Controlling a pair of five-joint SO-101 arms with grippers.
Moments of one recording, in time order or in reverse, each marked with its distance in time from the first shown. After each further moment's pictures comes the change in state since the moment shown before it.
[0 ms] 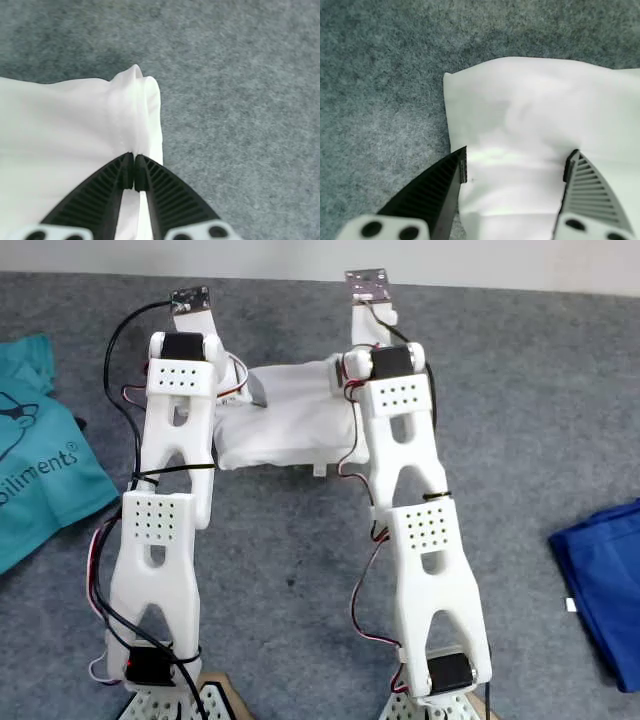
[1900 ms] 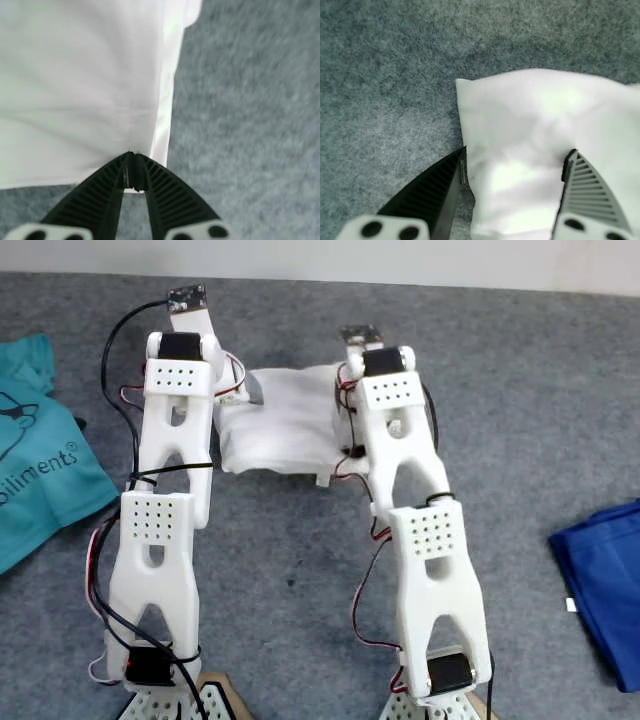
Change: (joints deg) left arm -0.4 0.0 0.0 -0.9 0.0; right arm -1.2 -10.5 27.3 14.3 1.6
